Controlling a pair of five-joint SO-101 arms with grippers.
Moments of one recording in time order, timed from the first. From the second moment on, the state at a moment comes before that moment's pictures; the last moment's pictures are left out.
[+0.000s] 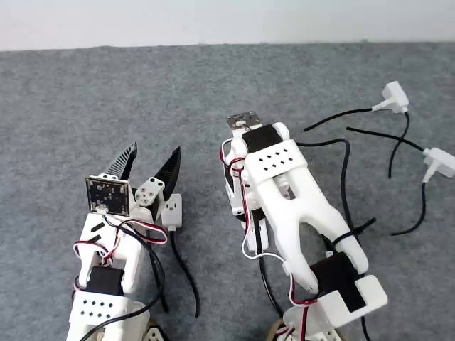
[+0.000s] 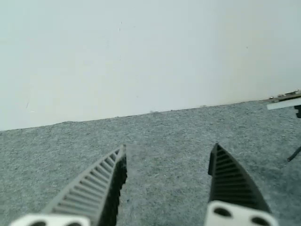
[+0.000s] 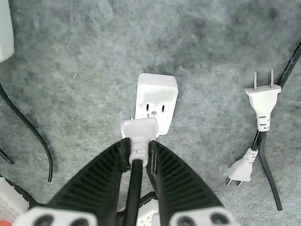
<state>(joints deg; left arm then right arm) 2.5 -75.4 86.8 9.9 3.6 -27.1 1.7 5.9 96.1 -10.4</state>
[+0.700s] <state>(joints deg) 2.5 -75.4 86.8 9.9 3.6 -22.6 2.1 6.6 96.1 -10.4</state>
